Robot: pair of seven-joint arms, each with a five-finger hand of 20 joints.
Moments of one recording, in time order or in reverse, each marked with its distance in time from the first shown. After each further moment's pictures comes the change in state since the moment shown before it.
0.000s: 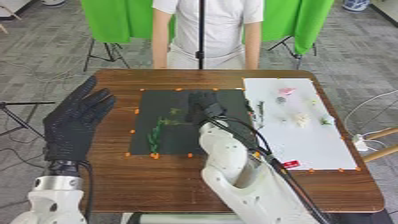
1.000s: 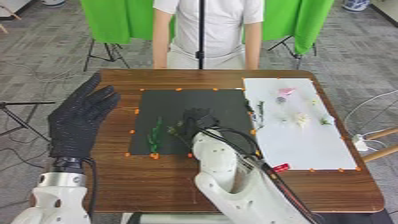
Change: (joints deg) left arm -2.0 -0.1 1.3 0.9 0.2 -0.9 -0.2; right arm -0.9 -1.5 -1.3 0.4 3.2 -9.0 1.9
